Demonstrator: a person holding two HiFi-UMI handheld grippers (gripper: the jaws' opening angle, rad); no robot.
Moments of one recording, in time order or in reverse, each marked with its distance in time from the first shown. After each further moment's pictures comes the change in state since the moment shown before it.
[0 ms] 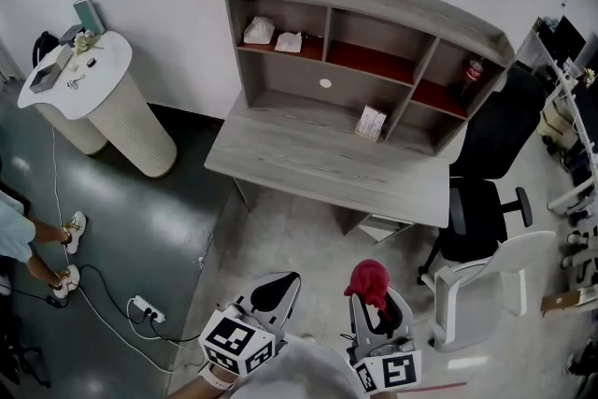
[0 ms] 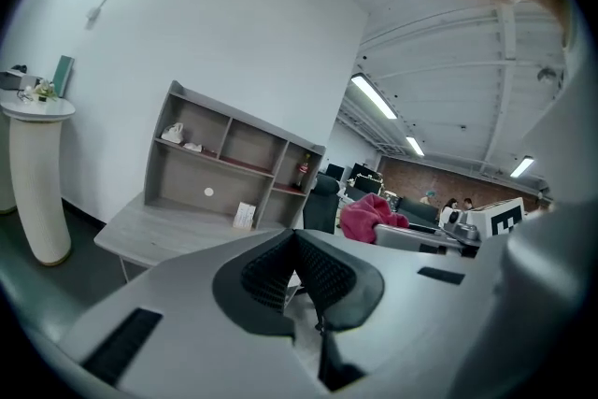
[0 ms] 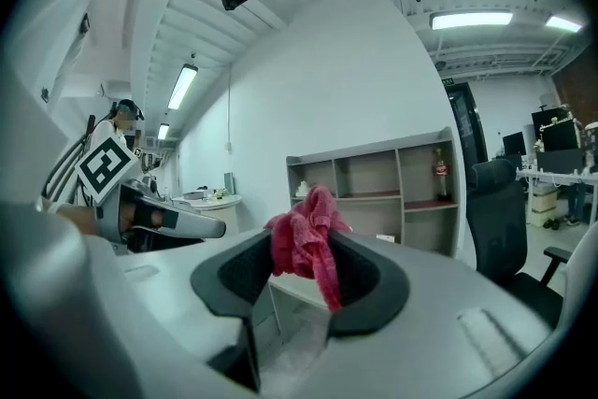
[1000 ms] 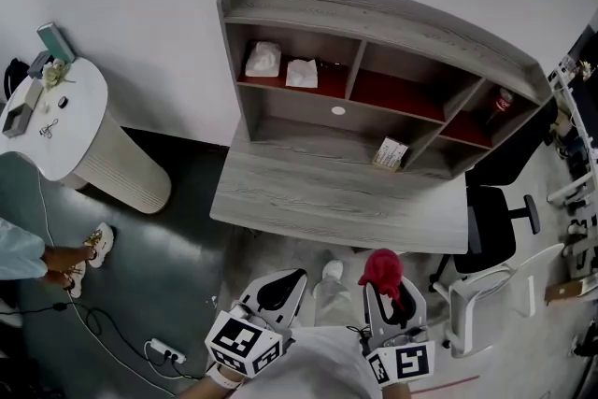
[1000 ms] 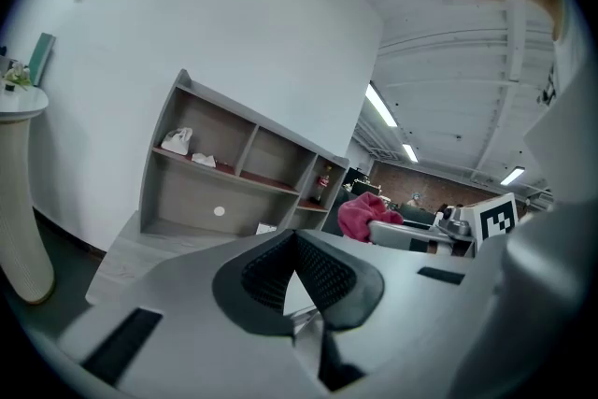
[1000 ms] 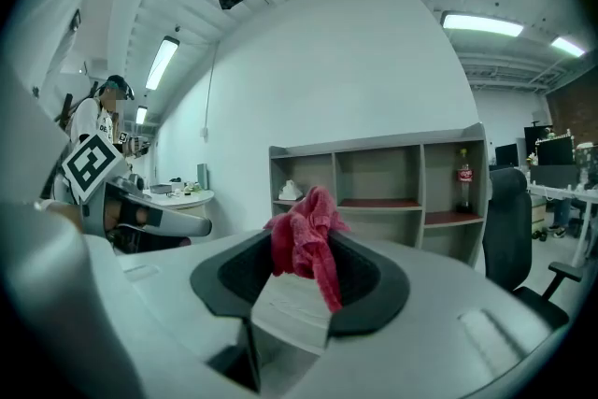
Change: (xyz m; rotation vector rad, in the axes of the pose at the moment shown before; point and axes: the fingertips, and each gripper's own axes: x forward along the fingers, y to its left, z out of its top) left arm 0.082 0.178 0.095 -0.011 -0.008 -0.080; right arm 0.213 -0.006 0.027 -0.039 0.029 -0.107
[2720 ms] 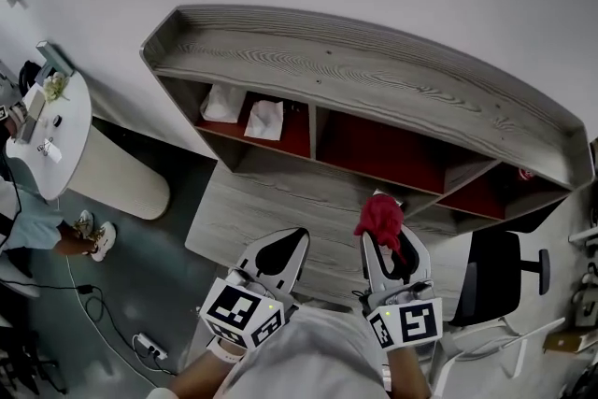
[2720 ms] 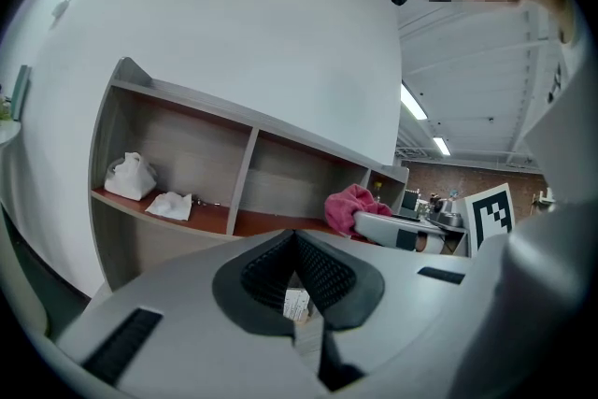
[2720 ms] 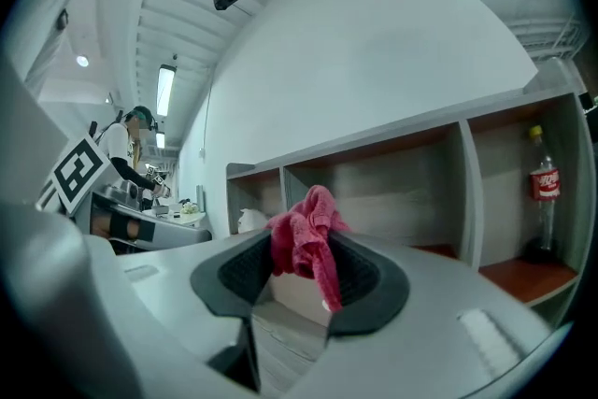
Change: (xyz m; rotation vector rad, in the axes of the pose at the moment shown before) left arm 0.250 0.050 0.130 0.069 -0.092 0.174; right arm 0.232 -0.193 0.072 0.029 -0.106 0.201
